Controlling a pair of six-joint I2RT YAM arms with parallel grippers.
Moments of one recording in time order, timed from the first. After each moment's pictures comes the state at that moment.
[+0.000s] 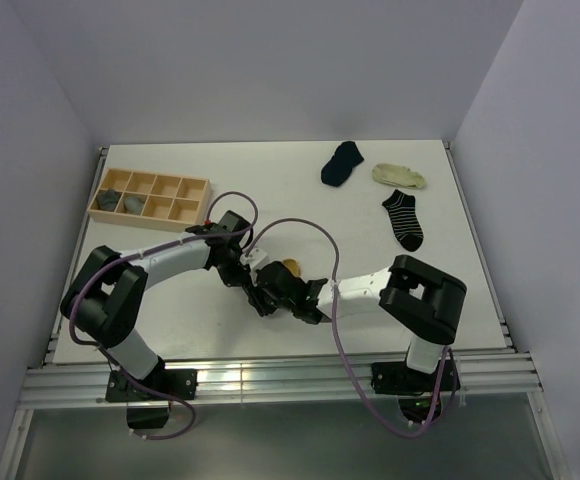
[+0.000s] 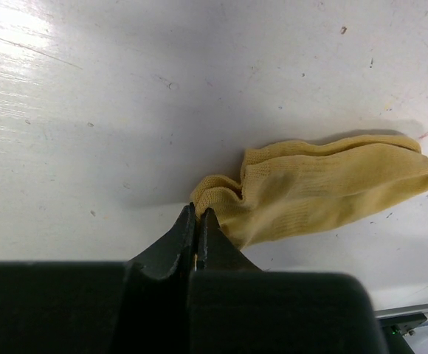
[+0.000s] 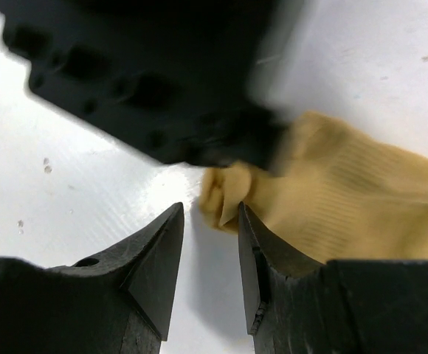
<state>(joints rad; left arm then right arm) -0.60 1.64 0.95 -0.53 0.02 -1.02 1.10 1.73 0.80 0.28 0.14 0.27</state>
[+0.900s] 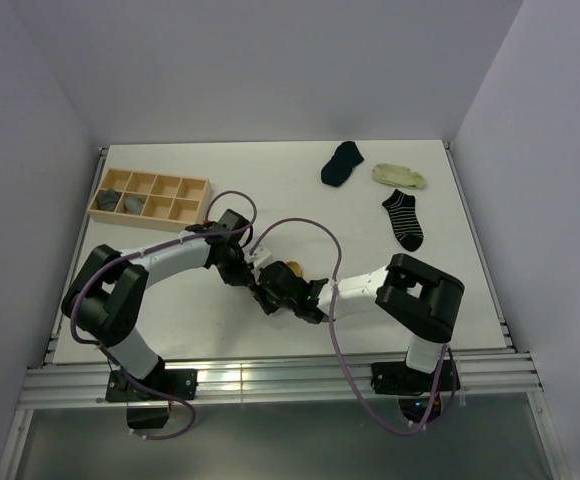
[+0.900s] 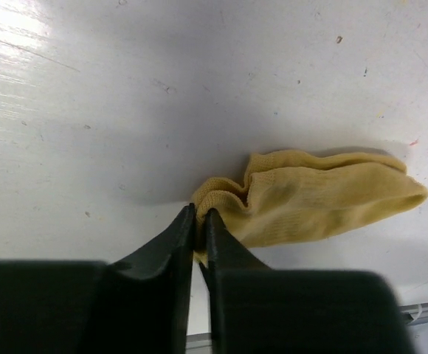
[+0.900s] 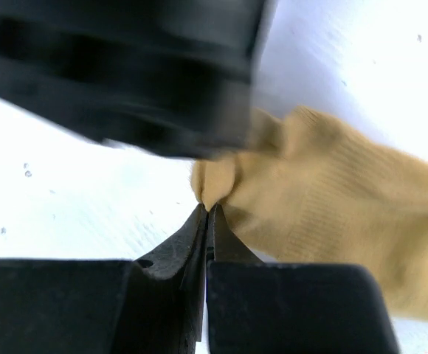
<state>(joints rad) -0.59 1.65 0.97 -0.54 0.03 -1.04 1.11 1.77 0.79 0.31 0.20 0.29</state>
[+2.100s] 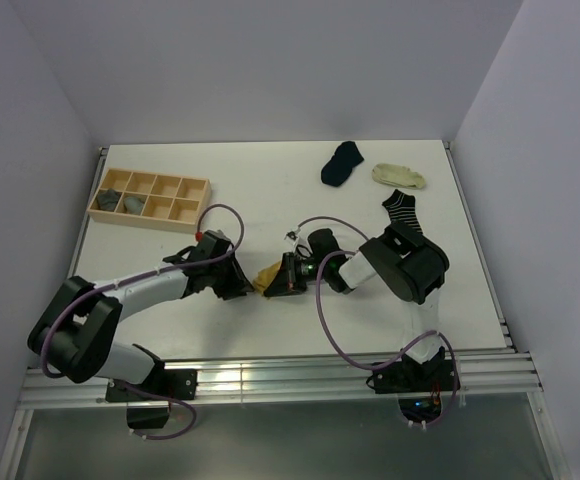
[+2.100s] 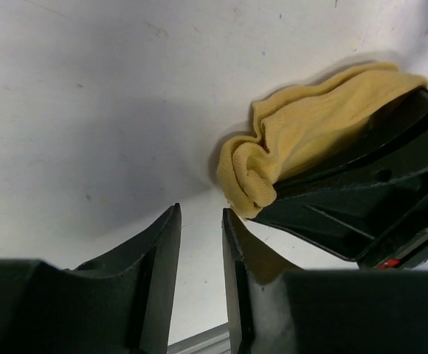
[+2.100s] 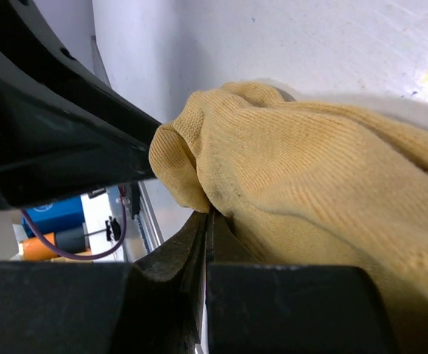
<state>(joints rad) -0.58 1.41 0.64 -0.21 0.13 -1.00 0.63 1.99 0.69 0.70 -0.79 0.88</state>
